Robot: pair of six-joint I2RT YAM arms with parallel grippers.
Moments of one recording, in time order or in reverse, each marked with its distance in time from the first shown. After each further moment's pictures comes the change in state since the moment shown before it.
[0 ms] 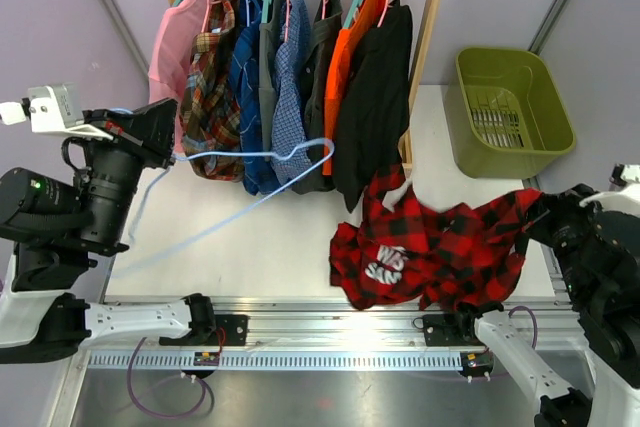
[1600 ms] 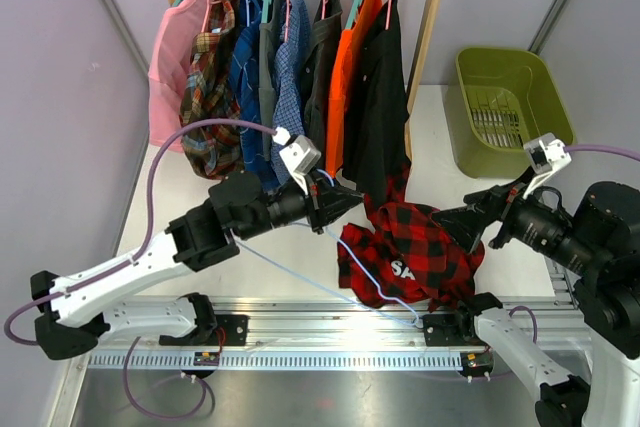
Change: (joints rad) left arm 0.098 0.158 -0.536 0.282 1.014 -0.302; right arm -0.001 0.123 0.056 0.051 -0.865 -0.217
